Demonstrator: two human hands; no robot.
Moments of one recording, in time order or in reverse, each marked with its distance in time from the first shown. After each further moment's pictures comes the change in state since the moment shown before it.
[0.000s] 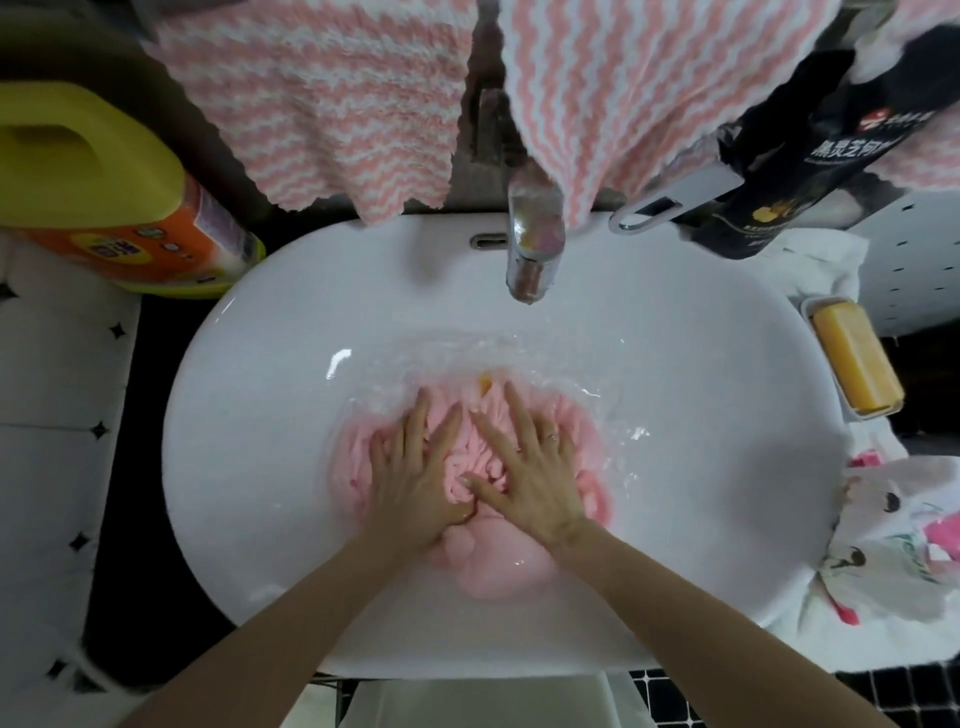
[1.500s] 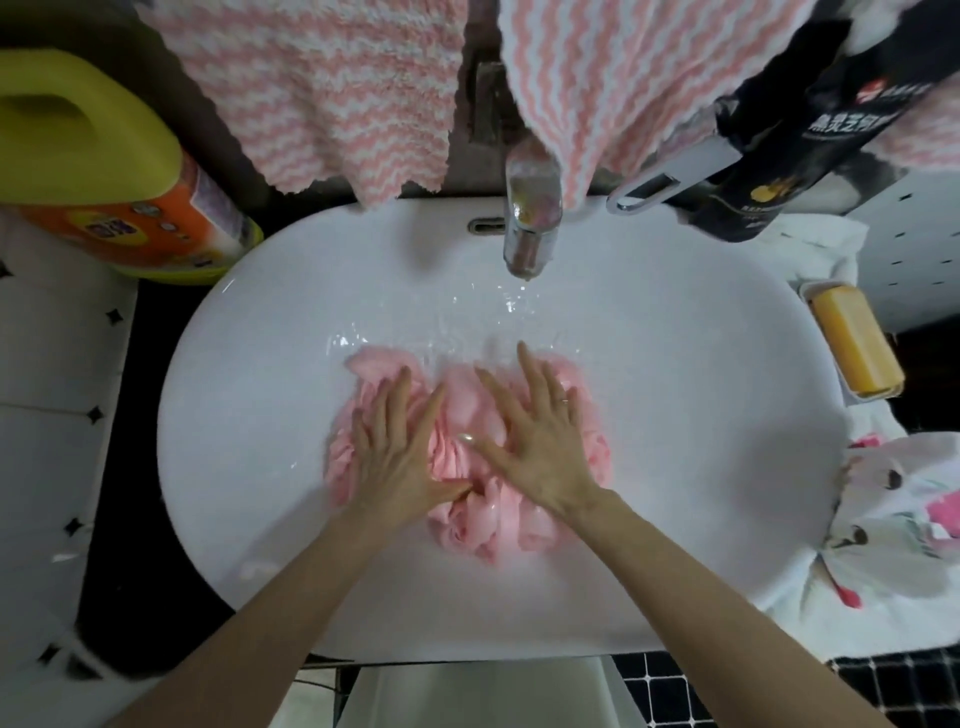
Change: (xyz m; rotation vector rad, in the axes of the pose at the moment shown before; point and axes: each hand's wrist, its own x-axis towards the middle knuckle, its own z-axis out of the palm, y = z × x) left_hand 0.001 -0.008 -0.013 -0.029 0.015 -0.024; right_hand 0.005 -0.008 -0.032 0.074 0.068 0.024
